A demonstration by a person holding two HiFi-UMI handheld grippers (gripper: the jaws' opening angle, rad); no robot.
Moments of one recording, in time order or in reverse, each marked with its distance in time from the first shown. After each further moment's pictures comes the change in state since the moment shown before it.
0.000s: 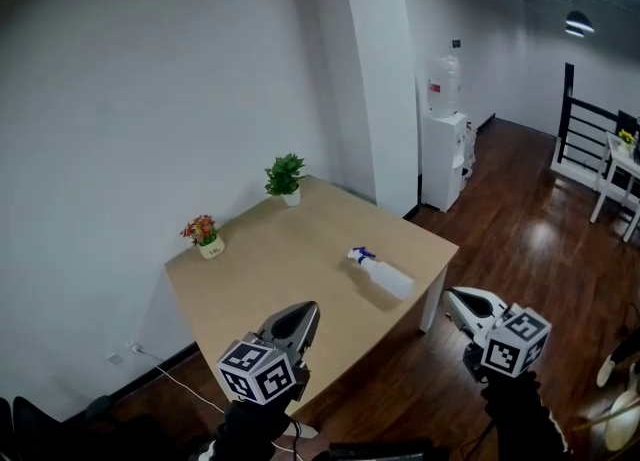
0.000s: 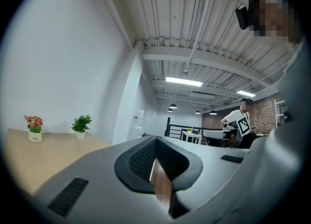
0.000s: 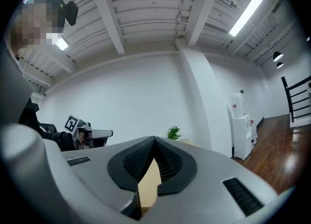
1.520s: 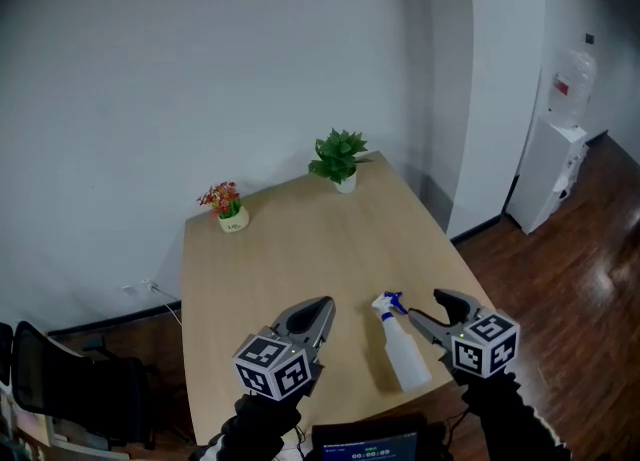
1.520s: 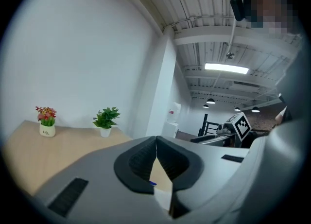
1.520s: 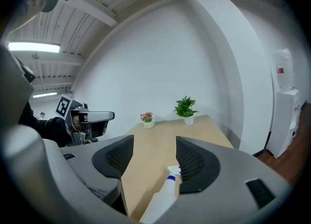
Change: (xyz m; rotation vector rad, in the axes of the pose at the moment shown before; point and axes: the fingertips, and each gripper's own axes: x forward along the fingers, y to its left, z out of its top) left arm 0.362 0.282 -0.011 -0.112 0.056 0.415; right arm 0.439 -0.304 -0.070 0.009 0.388 0.395
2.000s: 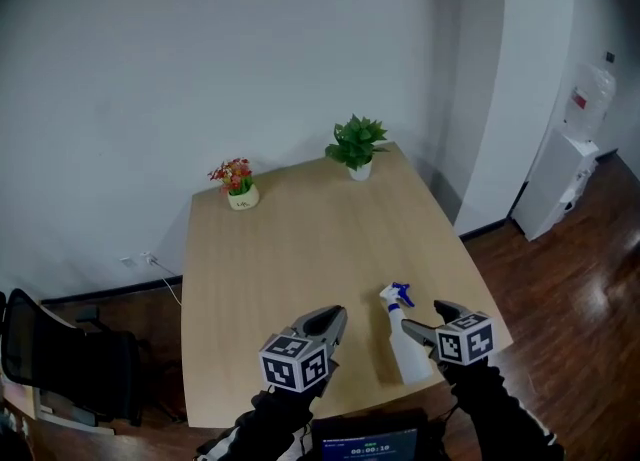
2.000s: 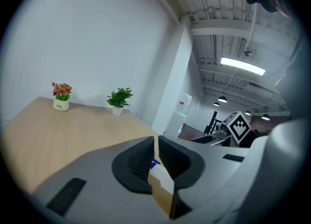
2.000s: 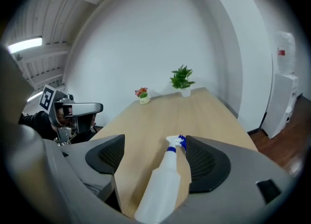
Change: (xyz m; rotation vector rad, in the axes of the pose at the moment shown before) left arm -0.014 0.037 -0.089 -0.142 0.130 0.117; right arm 0.057 -0.005 -0.106 0.071 0.288 -0.034
